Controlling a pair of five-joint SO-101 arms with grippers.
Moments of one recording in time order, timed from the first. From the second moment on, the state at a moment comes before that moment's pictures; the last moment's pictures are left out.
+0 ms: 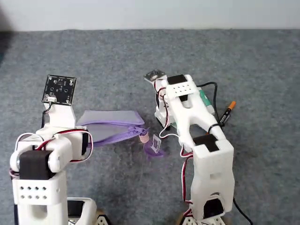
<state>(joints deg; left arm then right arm) -3.5 -52.8 30.9 92.2 -0.2 -16.9 33.4 -11.7 79.4 17.7</state>
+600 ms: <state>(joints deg) -3.5 -52.6 30.9 92.2 -0.2 -17.8 21.4 -14.5 94.0 16.5</state>
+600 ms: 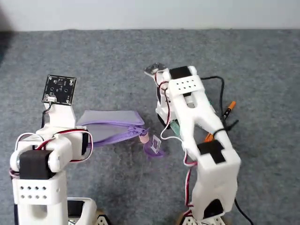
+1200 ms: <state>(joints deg) -3.5 -52.7 31.4 91.6 -0.2 -36.7 -37.5 15.2 94.2 -2.9</state>
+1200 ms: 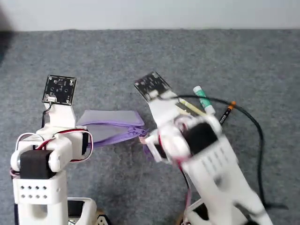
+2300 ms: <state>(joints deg) -3.5 -52.1 31.5 90.5 0.4 -53.7 -54.4 47.1 28.7 1.6</state>
